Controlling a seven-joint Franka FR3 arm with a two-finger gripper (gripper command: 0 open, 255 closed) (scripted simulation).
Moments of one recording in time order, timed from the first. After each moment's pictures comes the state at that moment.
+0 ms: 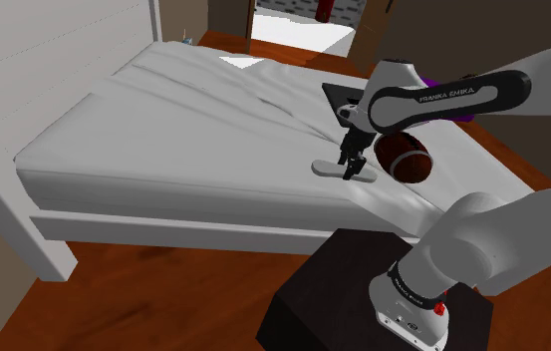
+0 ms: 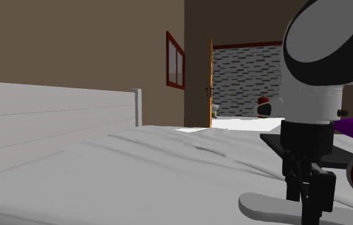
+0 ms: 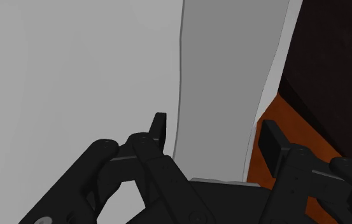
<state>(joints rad) -0.07 -0.55 -0.27 -2.76 -0.15 2.21 -0.98</state>
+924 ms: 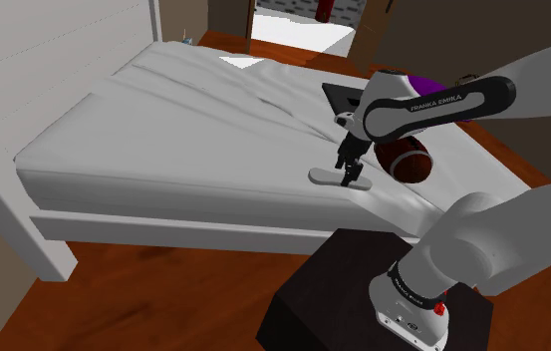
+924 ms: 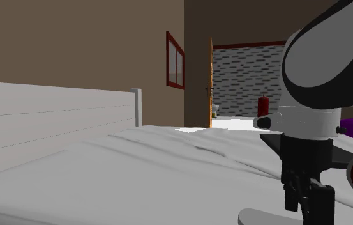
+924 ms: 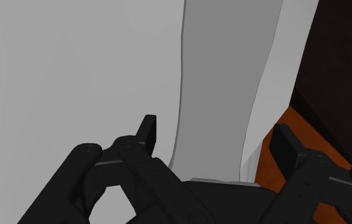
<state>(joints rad) -0.07 -0.50 -0.29 -2.79 -0.16 2.30 -0.99</state>
